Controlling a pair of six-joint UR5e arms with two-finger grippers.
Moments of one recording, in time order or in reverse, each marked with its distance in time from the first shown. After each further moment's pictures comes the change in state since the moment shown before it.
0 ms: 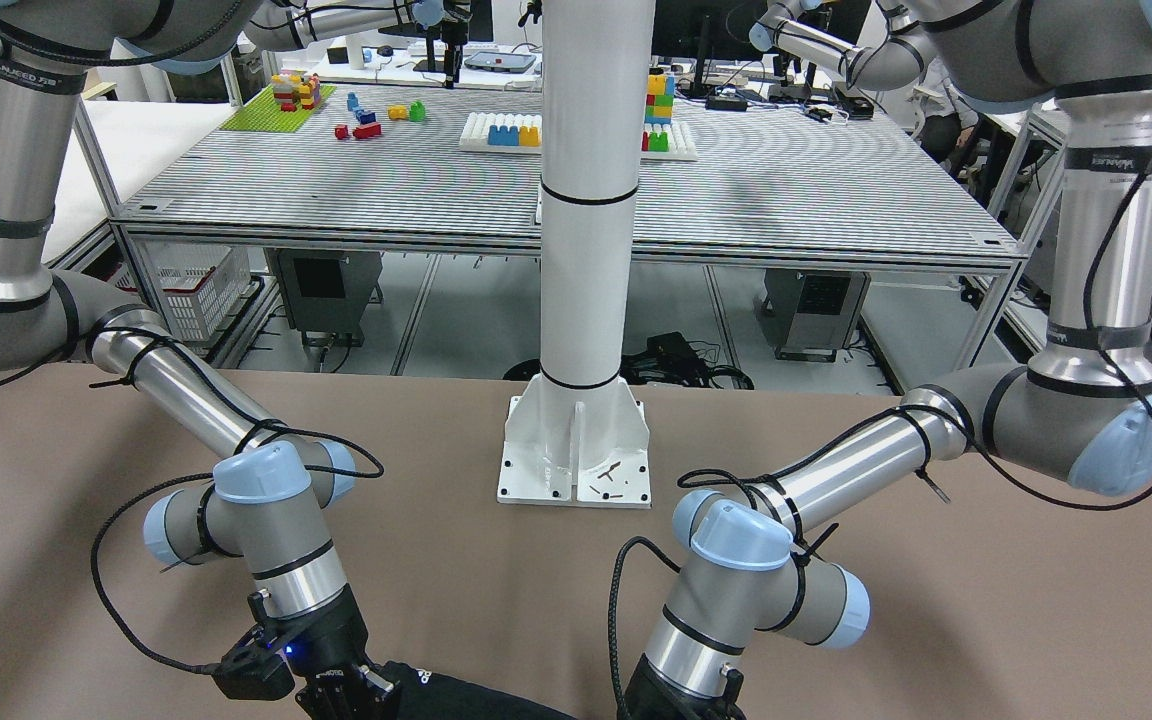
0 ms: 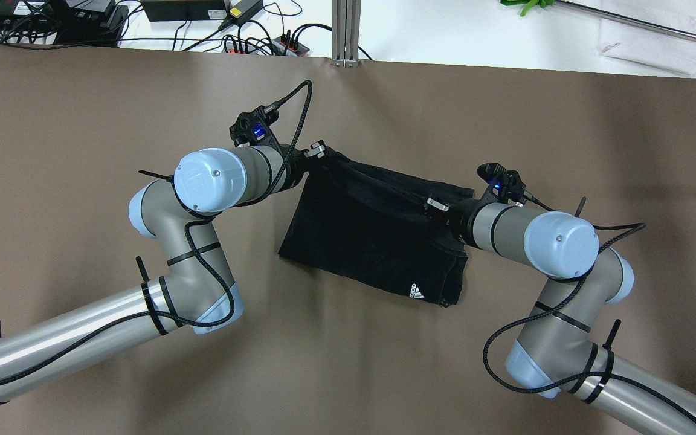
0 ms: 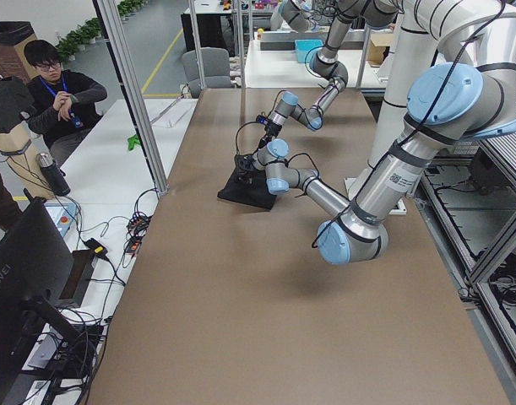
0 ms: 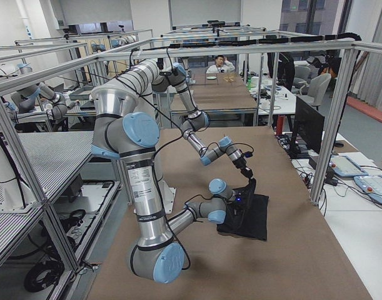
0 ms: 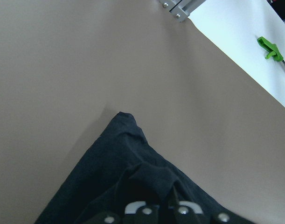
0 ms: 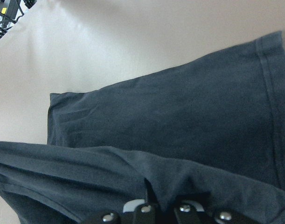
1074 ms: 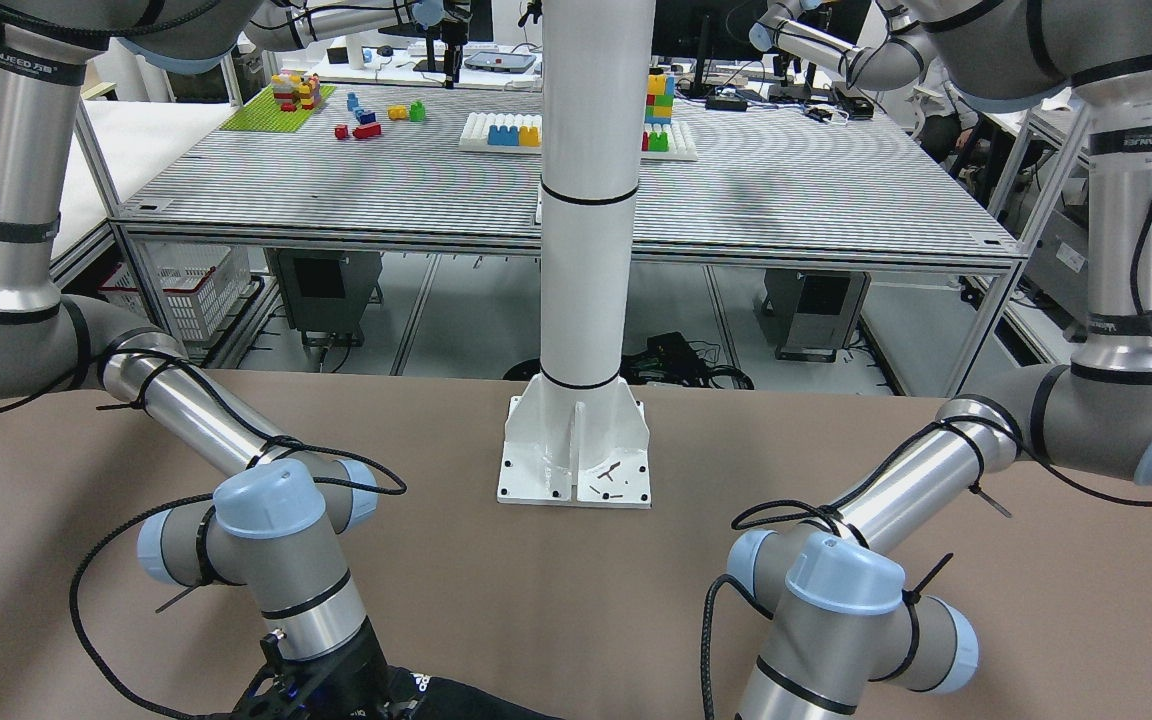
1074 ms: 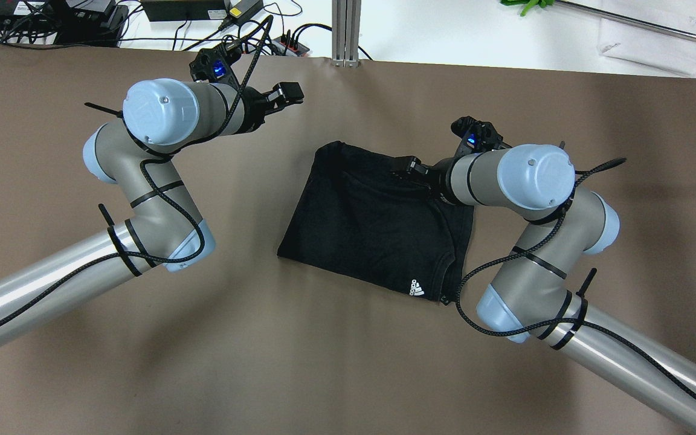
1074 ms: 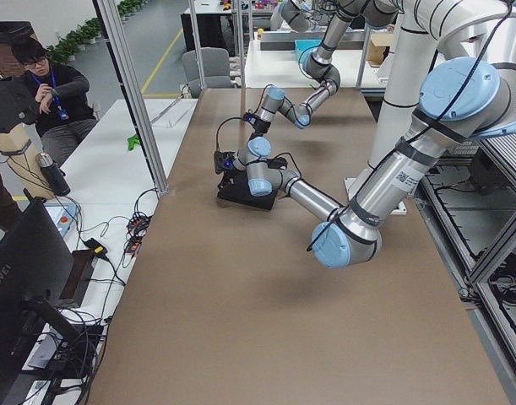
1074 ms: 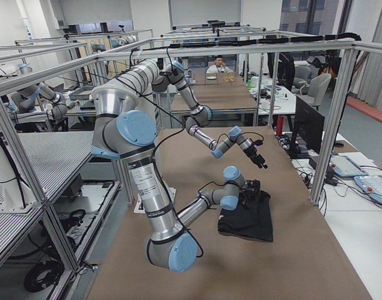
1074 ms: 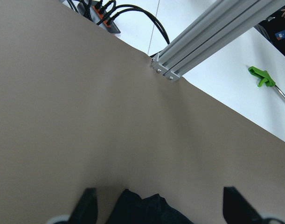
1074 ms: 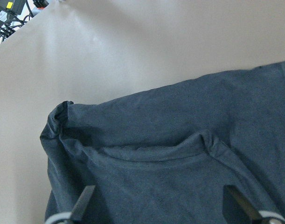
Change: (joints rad) left arm -0.154 0.005 0.016 -0.004 -0.092 0.141; right arm 0.094 0.161 -0.053 -0.191 0.166 -0.134
